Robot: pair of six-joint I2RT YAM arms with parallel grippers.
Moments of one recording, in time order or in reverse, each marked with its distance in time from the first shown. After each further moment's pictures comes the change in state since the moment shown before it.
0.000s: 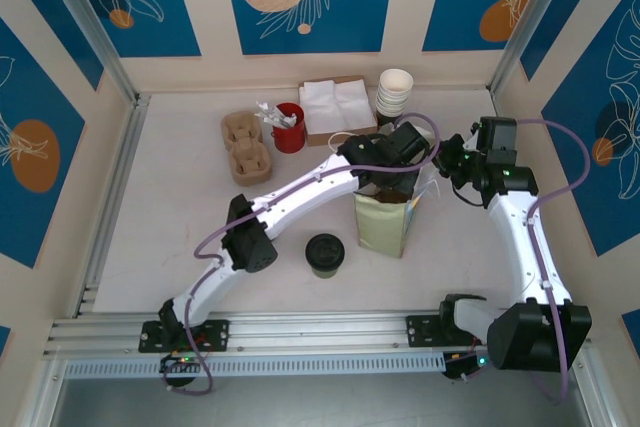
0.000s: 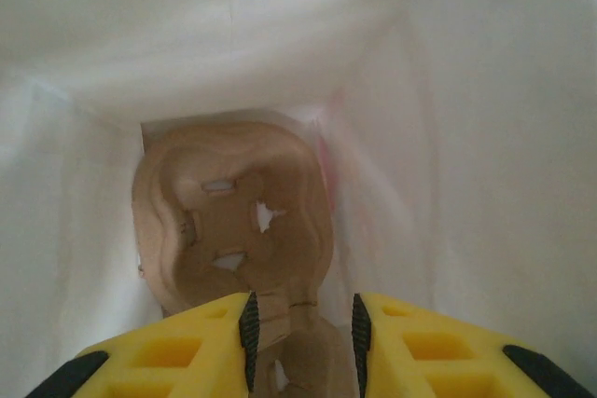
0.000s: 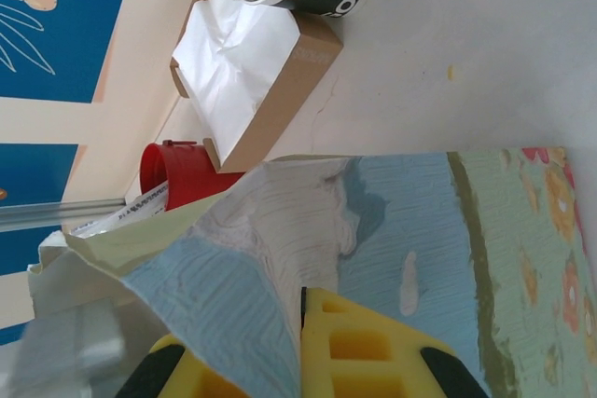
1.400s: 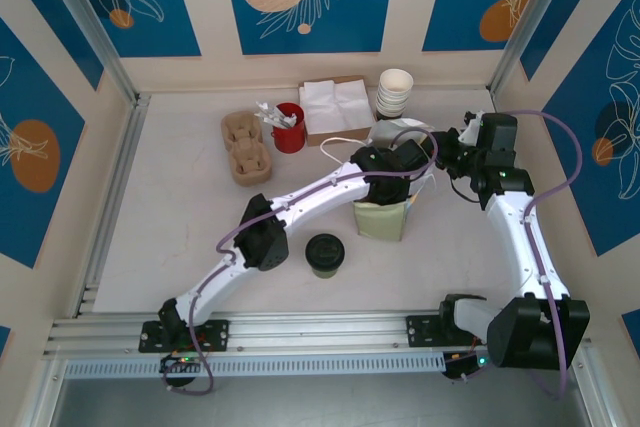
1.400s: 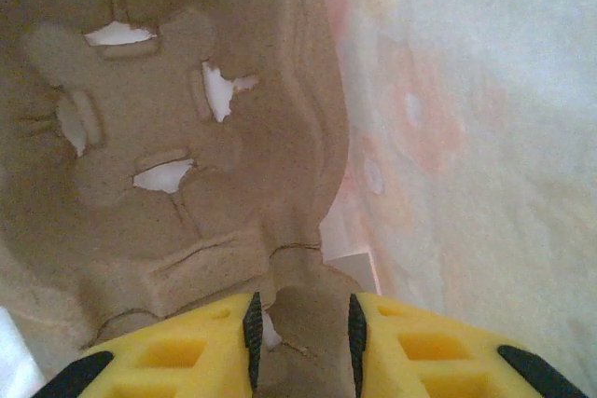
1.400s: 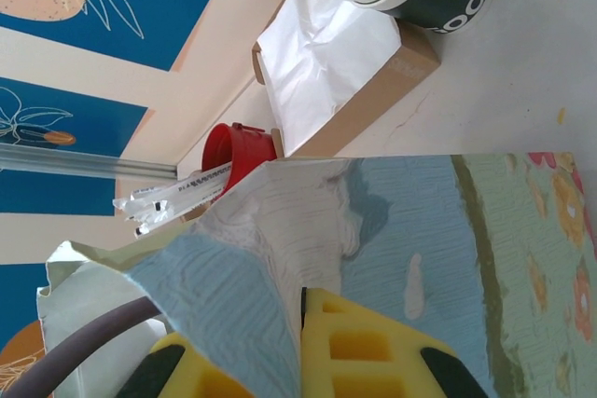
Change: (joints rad) left arm 0.014 0.129 -0.012 -0.037 0.019 -0.054; right arm 0.000 0.014 -0.045 0.205 -0.140 -0.084
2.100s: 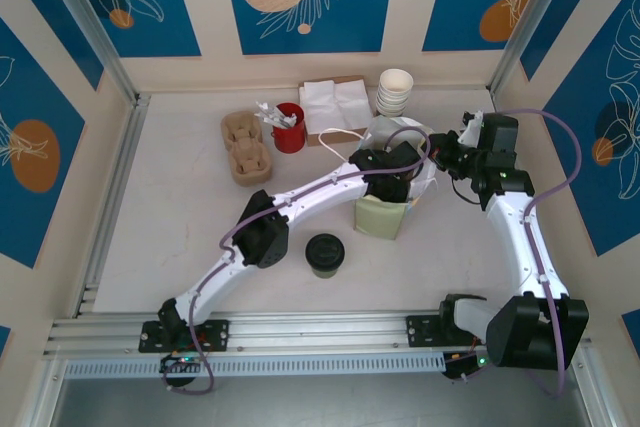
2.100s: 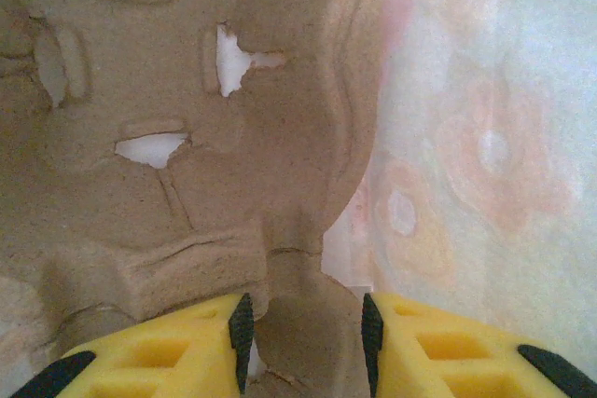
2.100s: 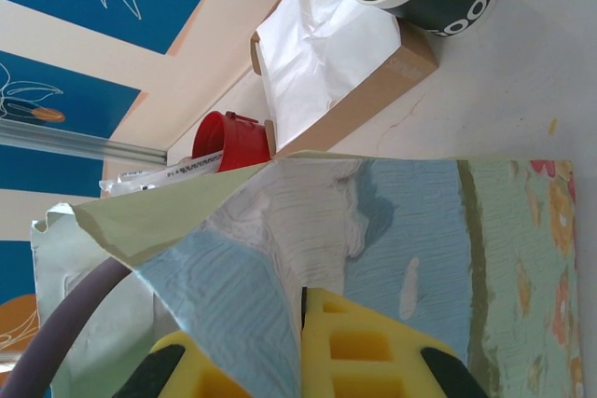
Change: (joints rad) left arm 0.025 -0.002 -0.100 0.103 0.027 -0.043; right arm -0.014 0.000 -0.013 -0.003 -0.025 -0.083
